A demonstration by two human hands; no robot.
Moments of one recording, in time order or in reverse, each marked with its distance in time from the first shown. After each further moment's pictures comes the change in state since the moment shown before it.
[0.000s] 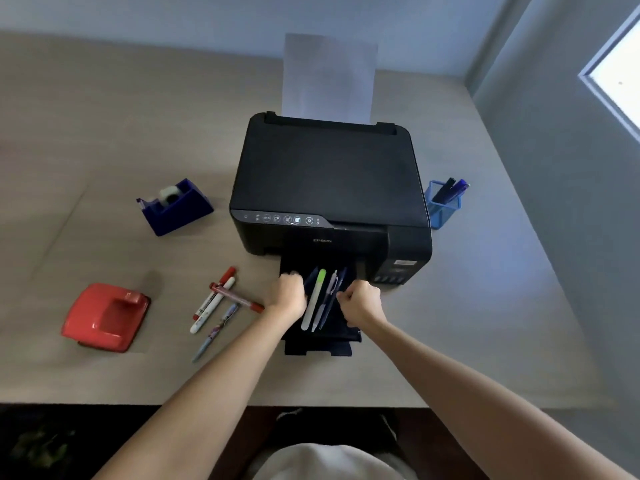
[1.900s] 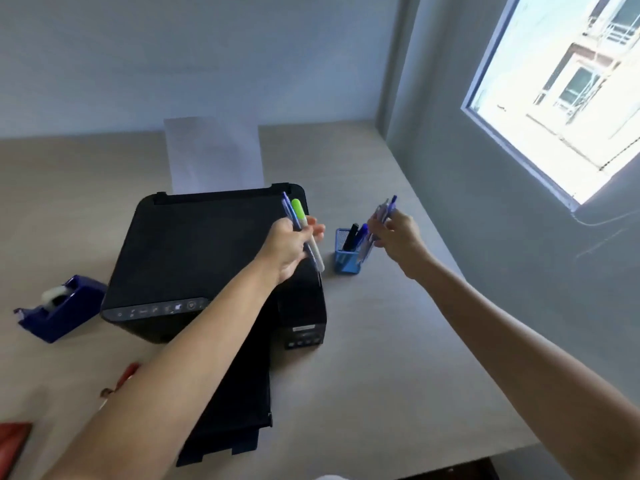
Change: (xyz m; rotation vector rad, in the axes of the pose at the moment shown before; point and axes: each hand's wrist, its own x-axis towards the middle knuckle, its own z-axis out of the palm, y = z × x) left_hand 0.025 0.235 -0.157 -1.475 -0.207 0.216; right_hand 0.087 0.029 -0.290 0.569 0.296 -0.290
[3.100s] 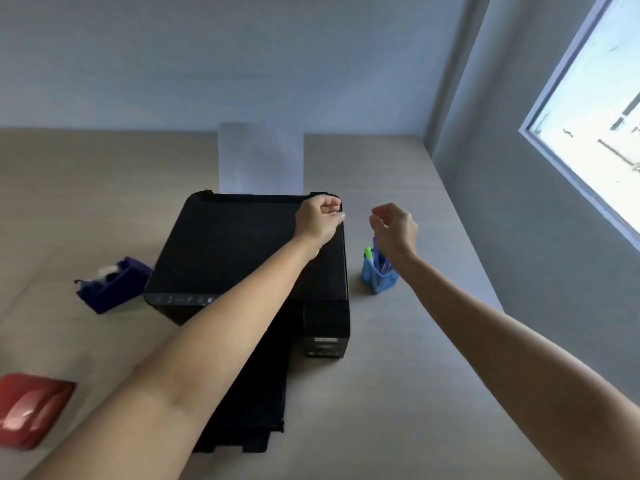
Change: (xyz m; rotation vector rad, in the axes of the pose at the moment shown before) left_hand 0.067 0.016 0.009 0.473 0.308 0.278; right_hand 0.050 -0.019 0.047 -0.174 0.124 -0.119
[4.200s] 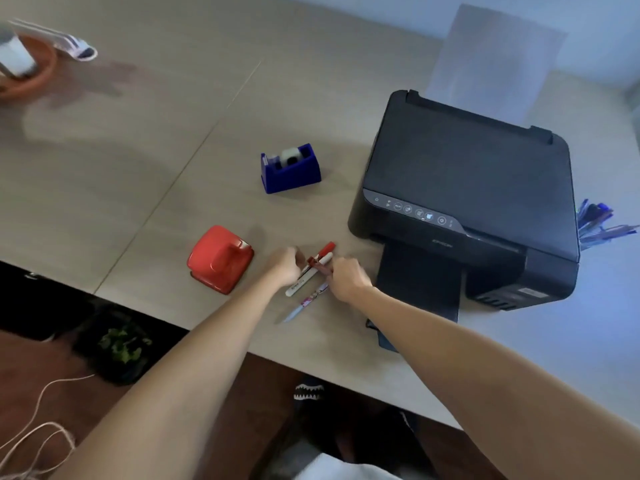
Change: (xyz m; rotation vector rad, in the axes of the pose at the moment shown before) left_hand -0.147 -0.322 -0.344 0.598 -0.109 -0.474; right_hand -0.307 -0.033 0.349 -0.744 -0.886 -0.138
